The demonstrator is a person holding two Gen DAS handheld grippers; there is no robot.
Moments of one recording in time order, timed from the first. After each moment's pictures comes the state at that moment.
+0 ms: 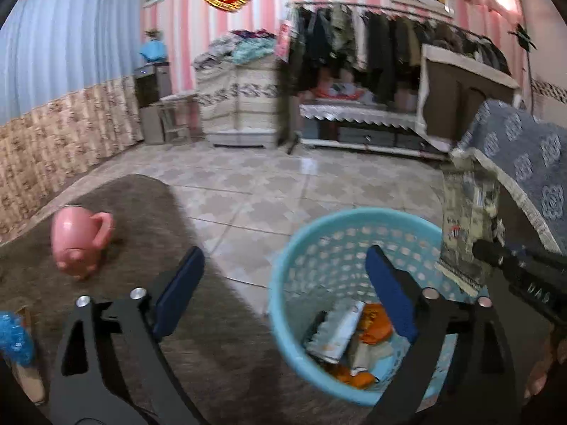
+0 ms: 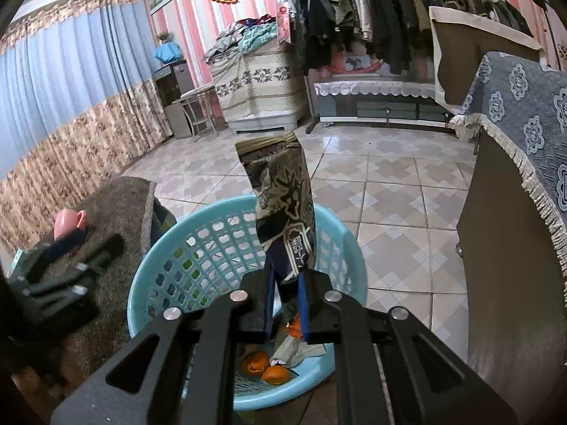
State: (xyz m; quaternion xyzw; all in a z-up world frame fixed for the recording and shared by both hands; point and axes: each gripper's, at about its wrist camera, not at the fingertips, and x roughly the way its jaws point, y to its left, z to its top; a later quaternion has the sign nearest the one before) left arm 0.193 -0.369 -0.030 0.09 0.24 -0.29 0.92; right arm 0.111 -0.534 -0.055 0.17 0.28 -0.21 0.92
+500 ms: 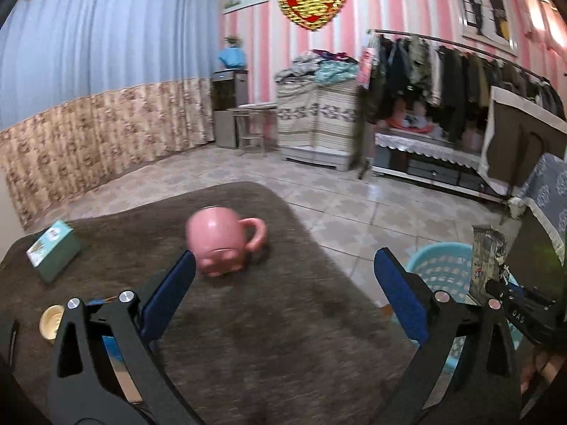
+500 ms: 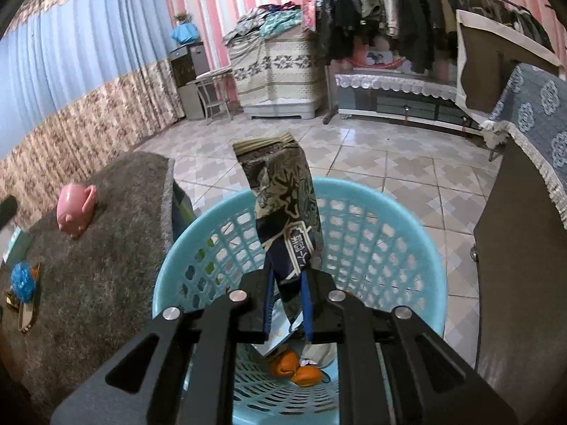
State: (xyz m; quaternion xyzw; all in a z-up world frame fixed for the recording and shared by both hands) left arm 0.211 -0.234 0.013 0.04 0.22 -0.16 0.96; right arm 0.155 -0.487 -0.070 0.14 0.31 -0.18 0.92
